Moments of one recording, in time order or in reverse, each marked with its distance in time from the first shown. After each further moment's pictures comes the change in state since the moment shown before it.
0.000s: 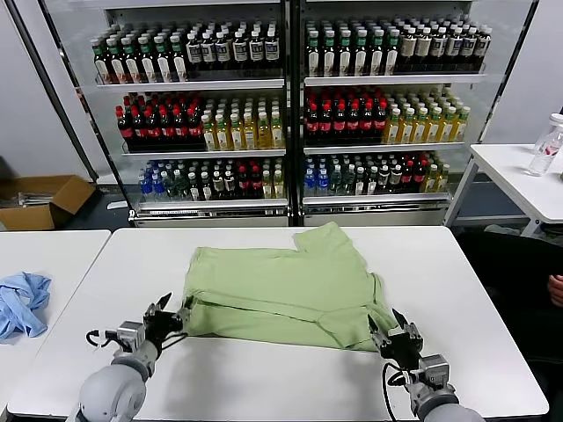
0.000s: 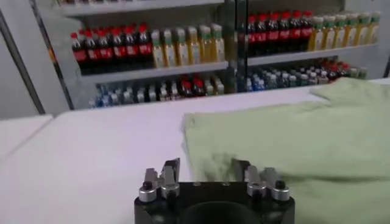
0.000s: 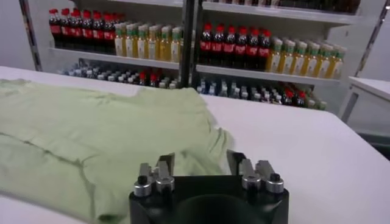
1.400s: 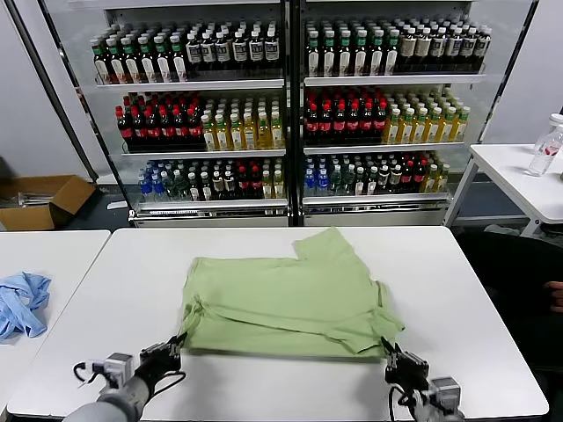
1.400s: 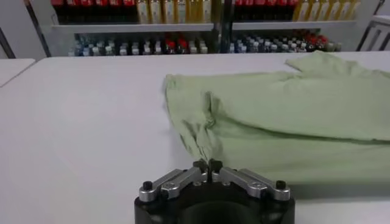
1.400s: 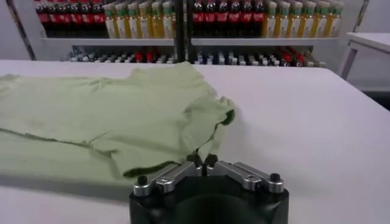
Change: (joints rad) left arm 0.270 0.044 -0.114 -0.225 -0.119 0.116 0.003; right arm -0.243 -0.001 0.086 0.158 0.039 -0.003 -0.017
